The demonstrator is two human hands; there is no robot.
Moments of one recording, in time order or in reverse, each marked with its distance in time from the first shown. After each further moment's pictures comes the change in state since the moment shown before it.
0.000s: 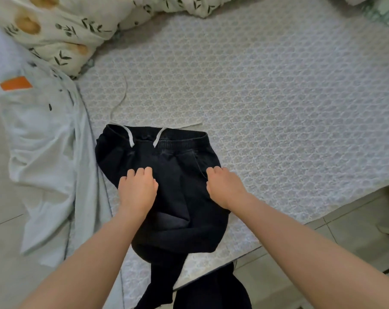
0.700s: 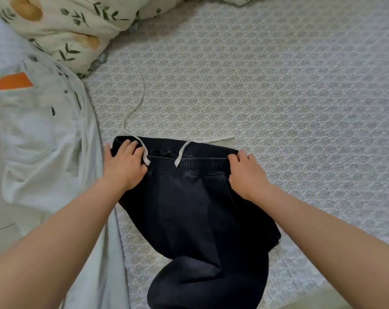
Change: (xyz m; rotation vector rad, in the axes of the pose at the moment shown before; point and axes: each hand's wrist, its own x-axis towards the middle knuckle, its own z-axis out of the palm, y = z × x) left_hand 0.168 -0.105 0.032 0.140 -0.156 0.071; right_hand 0.142 0.011 0.010 0.033 -0.012 0.141
